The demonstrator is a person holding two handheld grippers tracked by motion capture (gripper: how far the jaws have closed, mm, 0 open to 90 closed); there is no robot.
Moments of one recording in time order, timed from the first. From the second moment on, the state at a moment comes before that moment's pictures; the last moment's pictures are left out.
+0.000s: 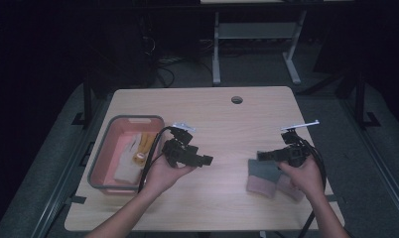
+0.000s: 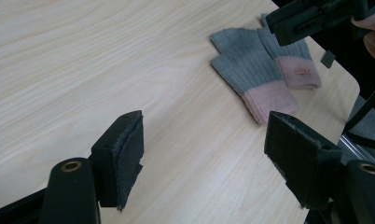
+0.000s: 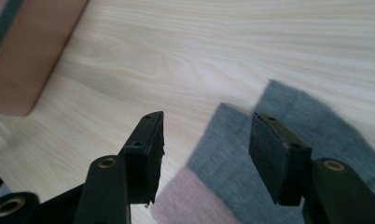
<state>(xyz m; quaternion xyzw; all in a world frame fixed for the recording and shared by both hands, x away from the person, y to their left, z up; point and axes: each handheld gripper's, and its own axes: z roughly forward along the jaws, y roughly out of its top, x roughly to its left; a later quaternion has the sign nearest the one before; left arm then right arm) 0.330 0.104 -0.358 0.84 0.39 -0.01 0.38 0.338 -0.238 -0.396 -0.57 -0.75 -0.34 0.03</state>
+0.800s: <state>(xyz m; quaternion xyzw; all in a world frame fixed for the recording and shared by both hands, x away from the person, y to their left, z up) 0.315 0.071 -0.370 0.85 0.36 -0.03 0.39 0.316 -0.281 -0.418 -0.60 -0.75 -0.29 -0.02</state>
